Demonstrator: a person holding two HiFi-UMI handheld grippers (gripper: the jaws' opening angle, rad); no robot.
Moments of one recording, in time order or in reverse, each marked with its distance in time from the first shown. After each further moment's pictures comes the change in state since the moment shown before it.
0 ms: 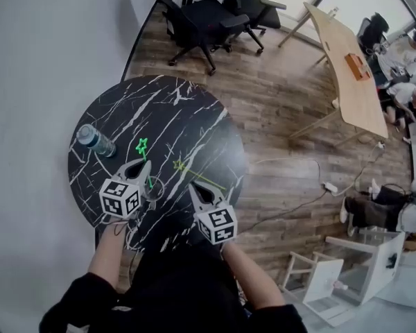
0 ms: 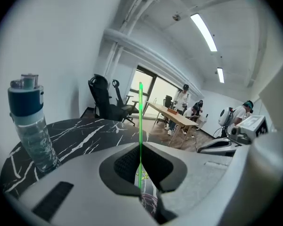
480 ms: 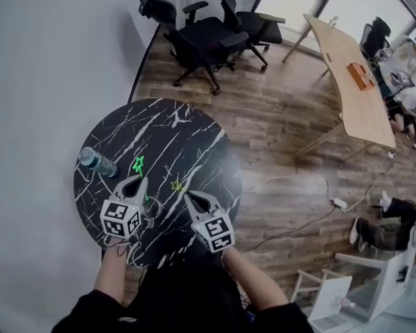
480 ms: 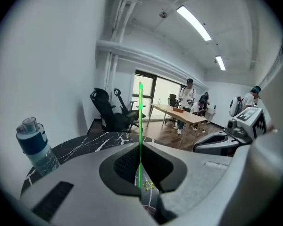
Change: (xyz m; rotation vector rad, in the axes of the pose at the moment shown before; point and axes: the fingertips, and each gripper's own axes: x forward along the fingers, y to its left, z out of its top) left arm -0.006 -0.026 0.043 0.126 -0.037 0.124; right arm 0.000 -0.018 0.040 -0.078 -0.059 0.113
